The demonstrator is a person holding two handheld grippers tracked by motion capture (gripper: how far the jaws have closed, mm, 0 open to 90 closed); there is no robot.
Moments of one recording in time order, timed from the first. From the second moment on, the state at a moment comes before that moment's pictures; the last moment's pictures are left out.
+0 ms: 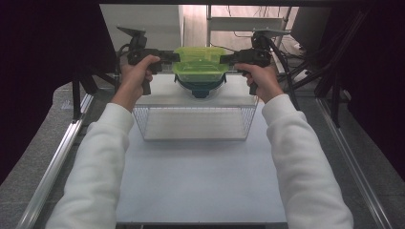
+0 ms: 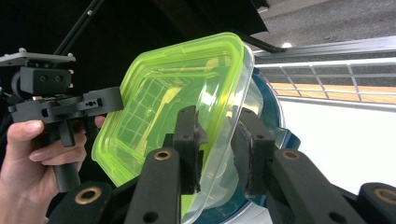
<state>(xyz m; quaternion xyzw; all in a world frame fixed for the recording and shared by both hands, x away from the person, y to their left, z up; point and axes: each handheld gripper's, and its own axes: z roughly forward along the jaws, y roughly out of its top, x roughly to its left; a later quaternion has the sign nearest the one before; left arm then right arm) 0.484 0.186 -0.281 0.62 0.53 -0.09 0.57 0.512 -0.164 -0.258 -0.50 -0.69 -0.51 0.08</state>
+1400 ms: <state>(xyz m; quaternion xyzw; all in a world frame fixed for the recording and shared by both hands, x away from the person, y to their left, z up) 0.356 0.206 -0.305 0.67 0.43 0.05 0.60 0.410 -0.214 -0.271 -0.35 -0.75 -0.56 -0.07</state>
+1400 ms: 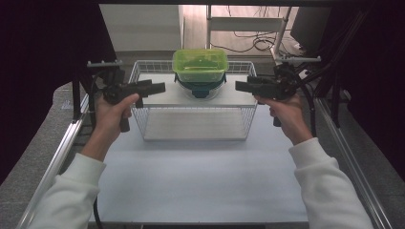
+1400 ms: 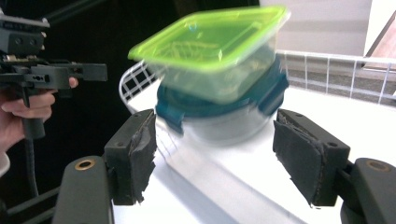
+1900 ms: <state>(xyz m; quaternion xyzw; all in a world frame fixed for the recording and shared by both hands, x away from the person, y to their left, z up) 0.290 0.187 -0.386 0.72 0.42 0.05 0.56 0.332 -0.234 -0.333 -0.32 -0.78 -0.53 -0.08</state>
